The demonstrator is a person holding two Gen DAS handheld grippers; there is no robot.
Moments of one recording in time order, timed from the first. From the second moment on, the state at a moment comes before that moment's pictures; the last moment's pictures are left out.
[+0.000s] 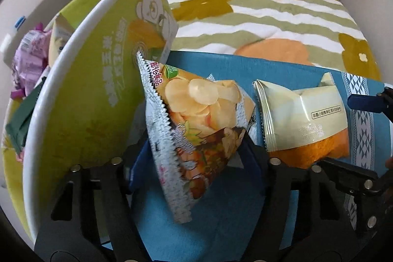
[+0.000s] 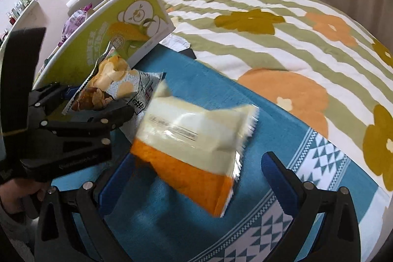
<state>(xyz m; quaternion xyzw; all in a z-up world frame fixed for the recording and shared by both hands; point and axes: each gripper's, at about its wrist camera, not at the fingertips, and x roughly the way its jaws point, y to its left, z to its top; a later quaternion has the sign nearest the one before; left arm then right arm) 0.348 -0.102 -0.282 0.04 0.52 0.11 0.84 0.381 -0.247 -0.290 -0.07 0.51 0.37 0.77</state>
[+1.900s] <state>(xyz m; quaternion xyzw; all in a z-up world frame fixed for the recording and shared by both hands) 0.296 -0.008 -0.079 0.05 0.37 -0.01 0.93 0.326 -0.202 -0.131 -0.18 0.43 0.30 0.83</state>
